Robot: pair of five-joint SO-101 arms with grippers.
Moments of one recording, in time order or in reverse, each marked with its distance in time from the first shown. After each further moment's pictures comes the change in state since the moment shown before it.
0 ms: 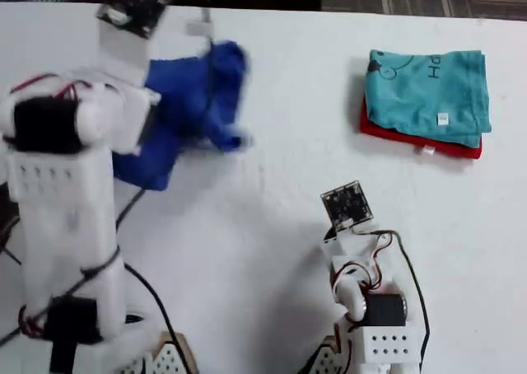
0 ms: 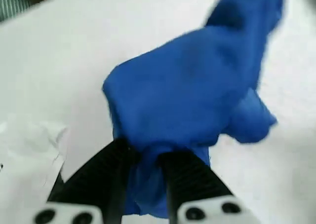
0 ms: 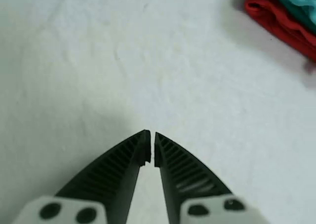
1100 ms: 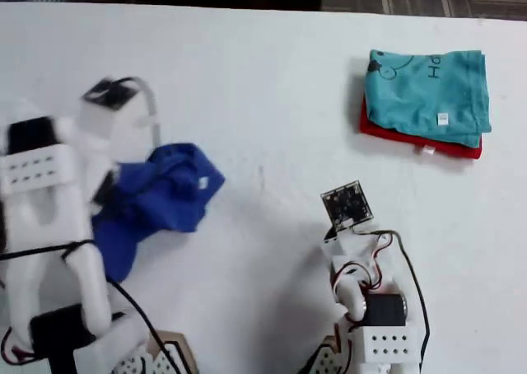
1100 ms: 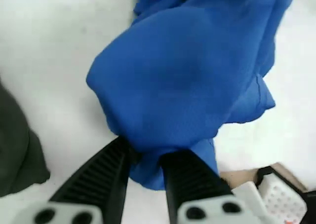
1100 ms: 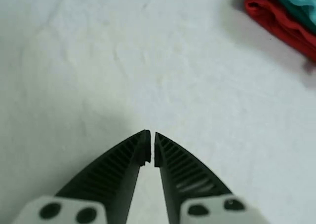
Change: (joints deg) left arm -25.4 -1.8 42.3 -4.8 -19.5; right arm 0.2 0.0 0.0 0.0 0.0
